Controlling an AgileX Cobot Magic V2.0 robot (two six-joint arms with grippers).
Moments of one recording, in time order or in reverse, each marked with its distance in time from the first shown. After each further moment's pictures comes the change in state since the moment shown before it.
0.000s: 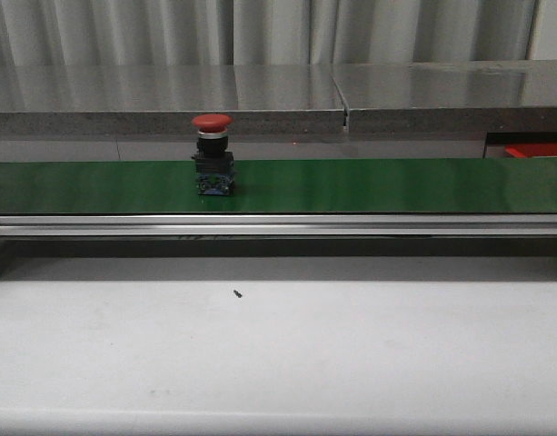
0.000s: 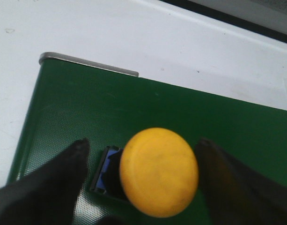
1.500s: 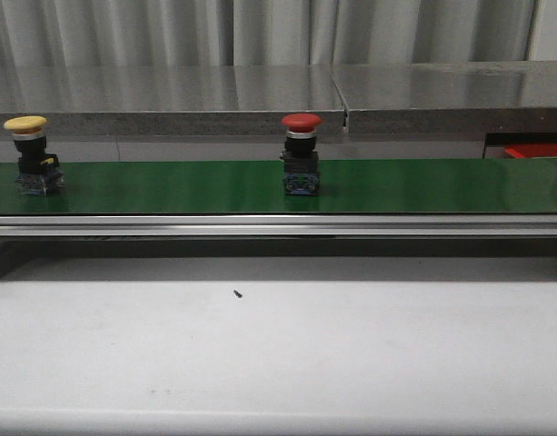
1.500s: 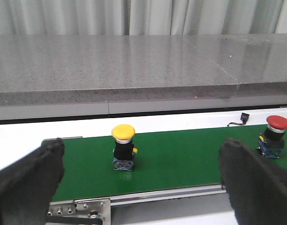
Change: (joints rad) left arm -0.246 -1.306 0.763 -0.033 -0.259 0.140; right arm 0.000 0.000 0.000 0.000 0.000 0.000
